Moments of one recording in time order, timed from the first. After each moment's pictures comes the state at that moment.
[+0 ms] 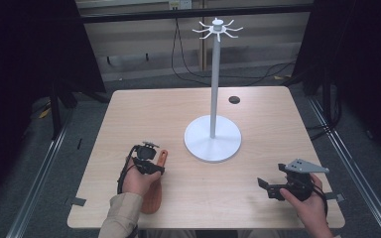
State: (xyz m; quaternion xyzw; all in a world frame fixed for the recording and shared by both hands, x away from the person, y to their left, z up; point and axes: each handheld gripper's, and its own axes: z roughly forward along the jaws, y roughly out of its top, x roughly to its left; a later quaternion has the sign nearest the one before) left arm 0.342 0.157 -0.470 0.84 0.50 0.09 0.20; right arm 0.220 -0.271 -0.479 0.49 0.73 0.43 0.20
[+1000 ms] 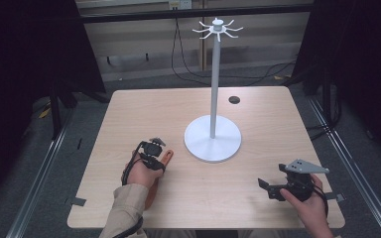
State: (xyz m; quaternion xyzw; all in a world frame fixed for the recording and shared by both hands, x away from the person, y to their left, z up) left arm 0.354 0.142 -0.470 0.86 0.48 0.07 0.14; right arm 0.220 -0.272 -0.479 0.48 0.74 0.43 0.21
